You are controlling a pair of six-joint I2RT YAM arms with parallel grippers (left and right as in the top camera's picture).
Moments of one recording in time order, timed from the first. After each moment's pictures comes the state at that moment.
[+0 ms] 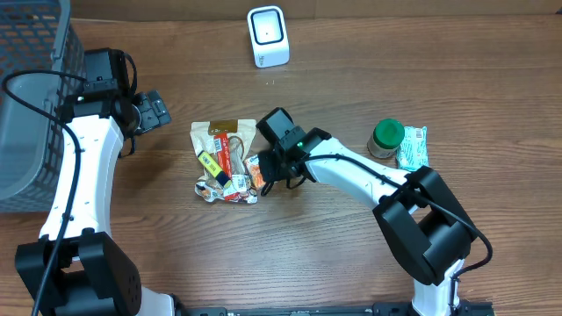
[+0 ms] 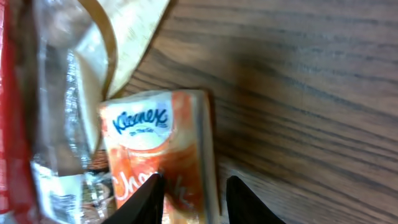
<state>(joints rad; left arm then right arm) 0.13 1.67 1.40 -0.87 -0.14 -0.33 0.71 2.01 1.32 -0.51 -0.12 0.49</state>
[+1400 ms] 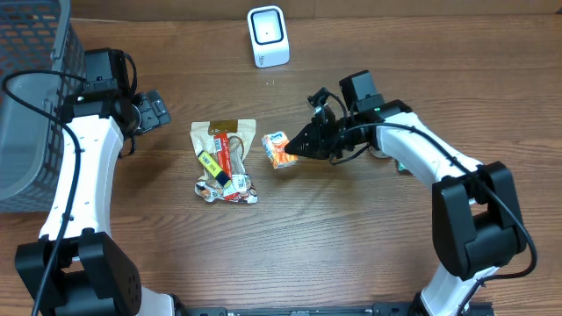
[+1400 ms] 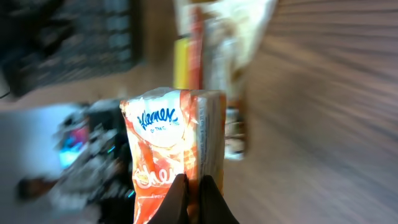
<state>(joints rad) 0.13 1.67 1.40 -0.87 -0.14 -0.33 0.33 1.90 1.28 -0.55 -1.00 0.35</state>
